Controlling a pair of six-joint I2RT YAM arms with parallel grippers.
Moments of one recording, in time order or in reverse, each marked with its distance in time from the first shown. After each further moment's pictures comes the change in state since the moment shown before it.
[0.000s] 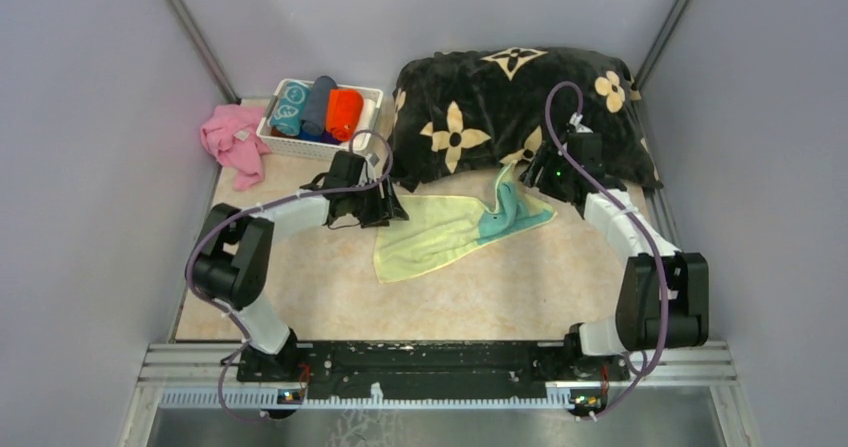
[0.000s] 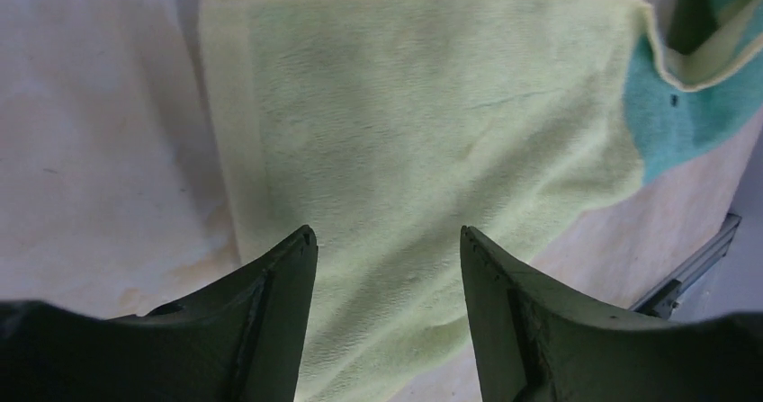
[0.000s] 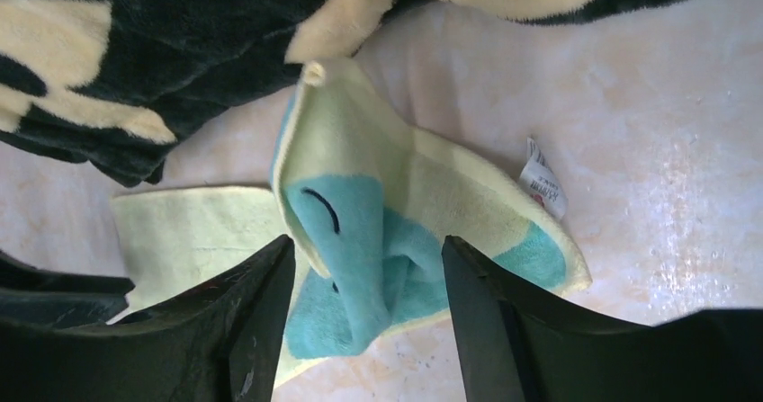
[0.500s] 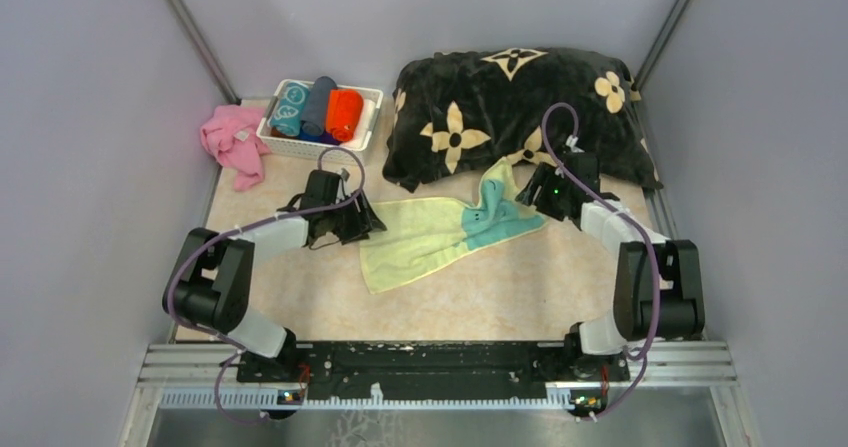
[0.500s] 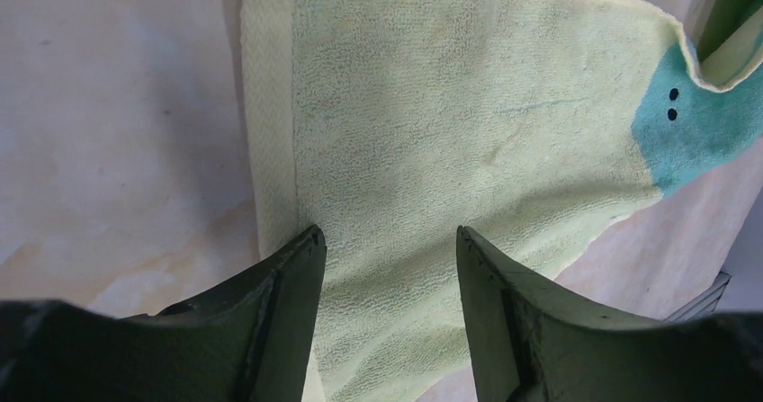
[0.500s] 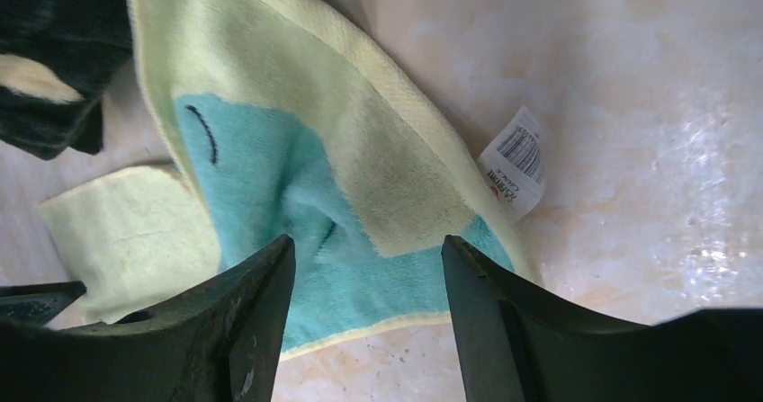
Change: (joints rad) left arm 0.095 -0.108 -0.206 0.064 -0.079 -0.067; right arm -0.026 0.010 -0.146 0.085 -0.047 0.016
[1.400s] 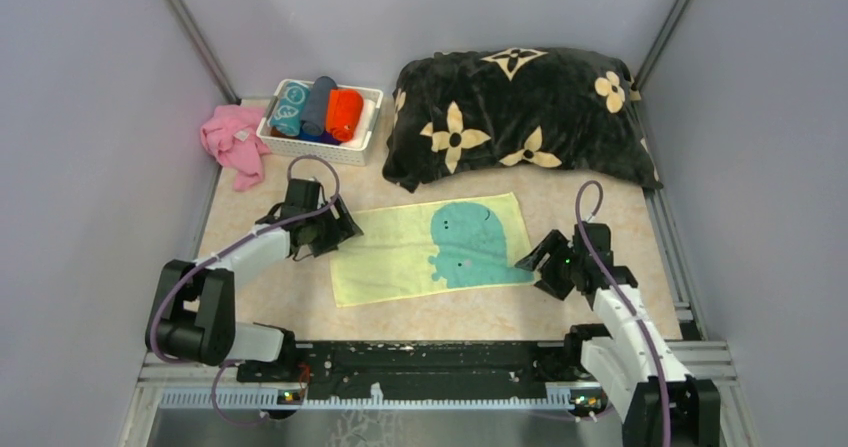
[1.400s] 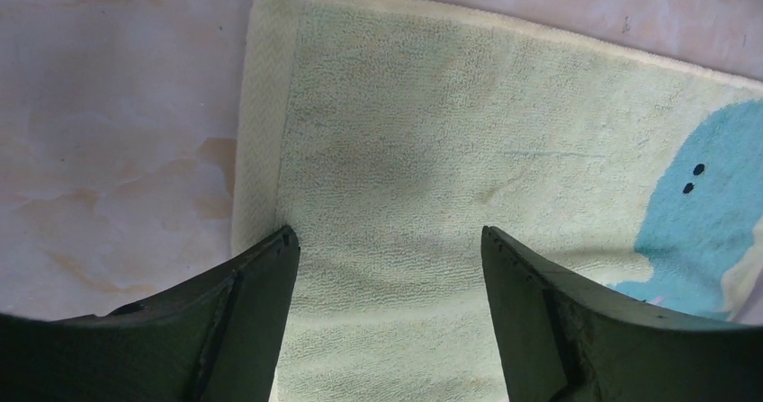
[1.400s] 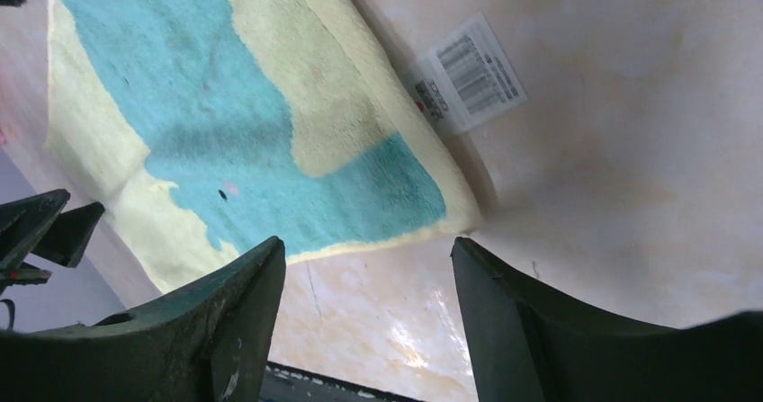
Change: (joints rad) left arm 0.089 -0.195 -0.096 -0.160 -0.183 -0.013; right arm -0.006 -0.577 -0.436 -0.317 -0.079 0.311
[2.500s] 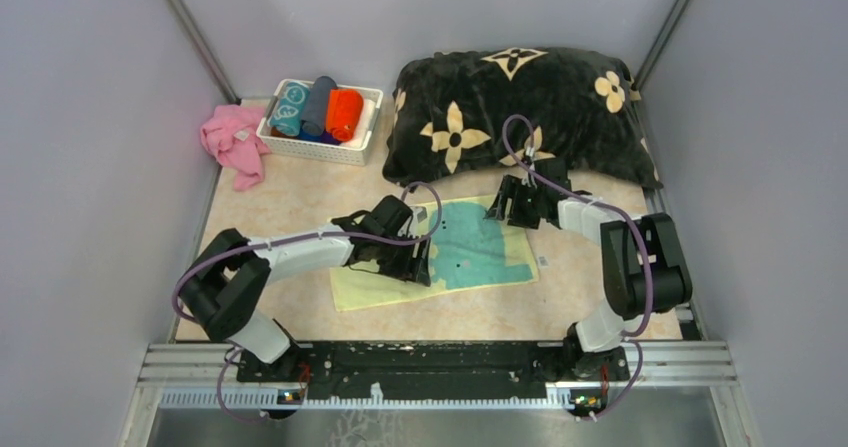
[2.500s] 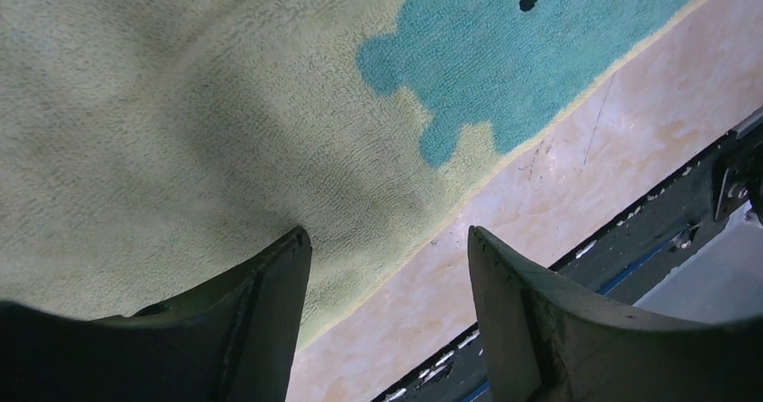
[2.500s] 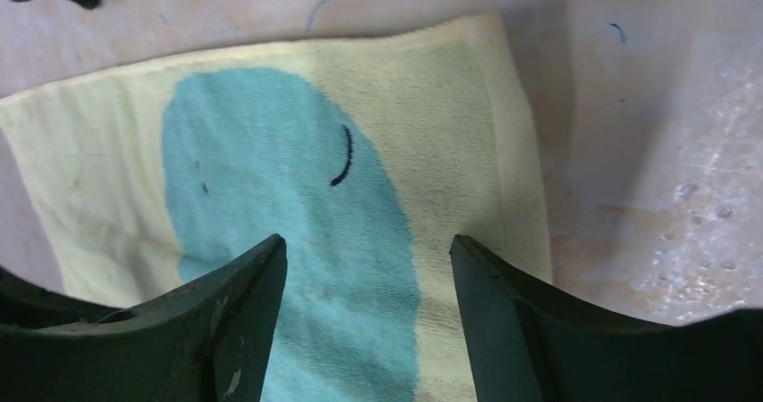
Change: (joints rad) left arm -0.573 0.199 0.192 -0.092 0.162 0.143; right arm 0.163 0.730 0.447 0.362 -0.070 -0.365
